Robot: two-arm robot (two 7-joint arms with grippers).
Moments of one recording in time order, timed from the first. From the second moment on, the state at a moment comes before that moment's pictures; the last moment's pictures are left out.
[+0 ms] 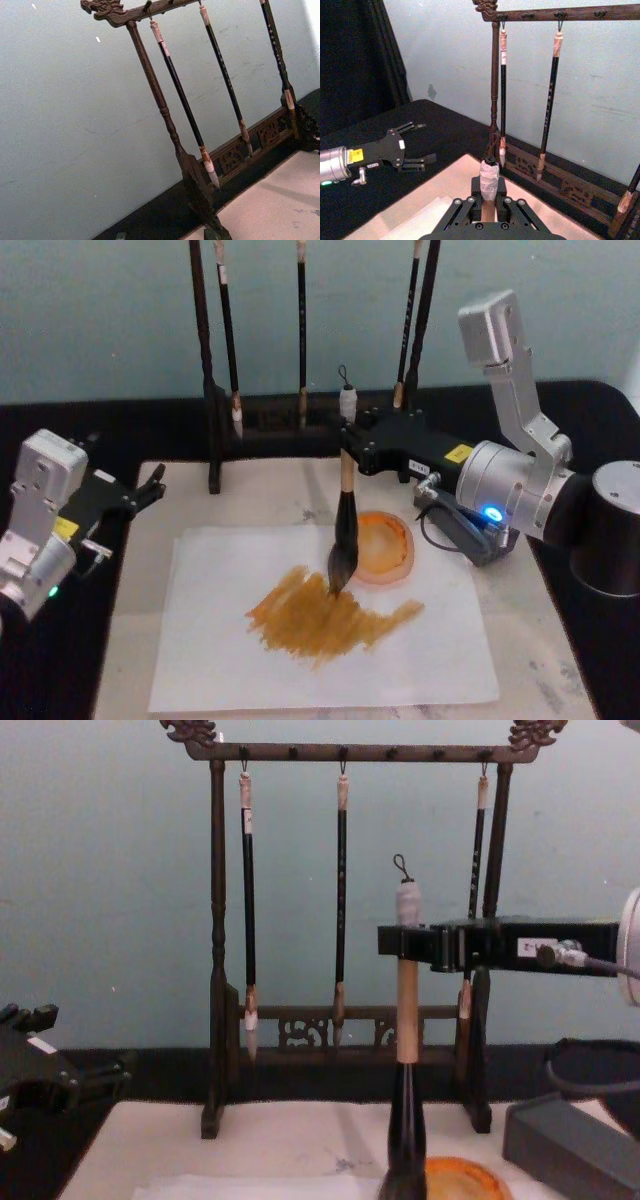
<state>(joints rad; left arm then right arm) -0.20 0.60 0.45 -1.41 -0.25 -0.12 0.03 0.44 0.59 -0.66 -1.69 0.74 0.27 0.18</state>
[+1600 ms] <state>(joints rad) -0.20 0.60 0.45 -1.41 -0.25 -0.12 0.03 0.35 0.53 -0.56 -1.70 0.70 0.31 0.26</state>
